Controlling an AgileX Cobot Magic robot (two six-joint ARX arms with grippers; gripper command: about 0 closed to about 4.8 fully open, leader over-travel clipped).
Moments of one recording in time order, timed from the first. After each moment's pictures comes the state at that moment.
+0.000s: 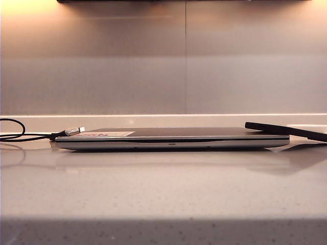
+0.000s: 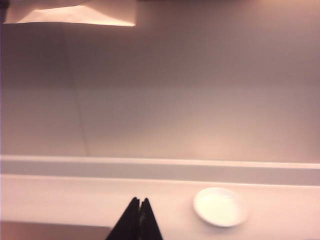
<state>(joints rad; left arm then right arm) -0.04 0.54 0.47 0.21 0.11 -0.06 0.02 0.53 0.67 -0.04 -0.06 0.02</state>
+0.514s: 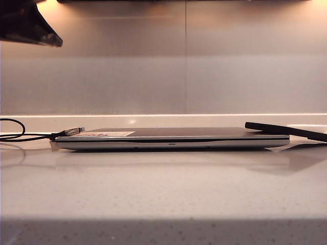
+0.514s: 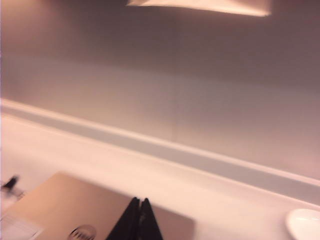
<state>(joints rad) -0.38 0.85 0.52 0.15 0.11 0.17 0.33 0.59 0.71 -0.08 -0.07 -0.06</state>
